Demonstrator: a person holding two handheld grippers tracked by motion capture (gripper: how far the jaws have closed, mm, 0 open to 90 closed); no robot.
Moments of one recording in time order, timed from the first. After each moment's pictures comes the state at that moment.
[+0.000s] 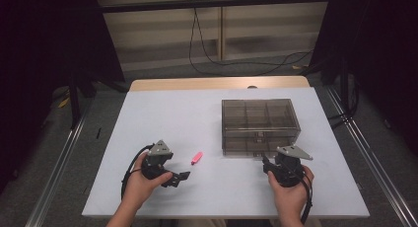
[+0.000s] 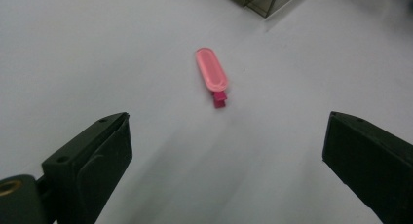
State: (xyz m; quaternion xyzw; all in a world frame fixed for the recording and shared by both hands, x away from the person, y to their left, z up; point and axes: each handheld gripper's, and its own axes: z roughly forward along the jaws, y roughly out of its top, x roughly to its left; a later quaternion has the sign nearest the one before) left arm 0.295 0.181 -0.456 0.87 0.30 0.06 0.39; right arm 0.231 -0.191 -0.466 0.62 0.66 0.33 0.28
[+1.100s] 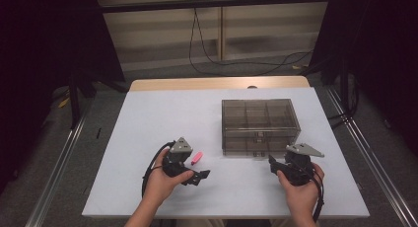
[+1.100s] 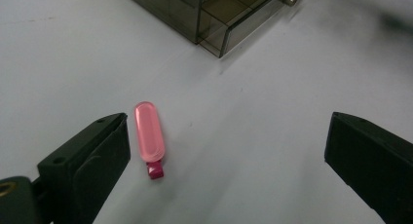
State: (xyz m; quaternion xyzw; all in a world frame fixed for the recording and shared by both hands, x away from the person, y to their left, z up) left arm 0.294 0.126 -0.450 0.87 0.29 0.04 0.40; right arm 0.232 -0.219 -0.464 0.60 0.67 0.34 0.27
